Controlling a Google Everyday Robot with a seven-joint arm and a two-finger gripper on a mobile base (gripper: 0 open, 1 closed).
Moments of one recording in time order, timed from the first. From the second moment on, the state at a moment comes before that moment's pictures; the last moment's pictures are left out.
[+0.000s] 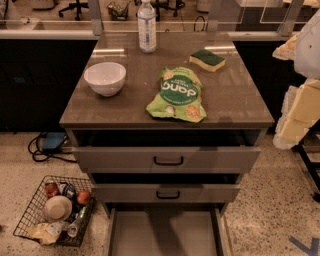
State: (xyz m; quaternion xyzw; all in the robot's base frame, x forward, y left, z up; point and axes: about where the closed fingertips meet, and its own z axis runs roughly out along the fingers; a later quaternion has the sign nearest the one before) arm 0.438 -0.215 0.984 -0.60 0.78 -0.04 0.17
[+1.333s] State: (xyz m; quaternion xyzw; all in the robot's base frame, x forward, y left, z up) arm 0.556 -0.266 0.954 -0.47 0.82 0.03 0.32
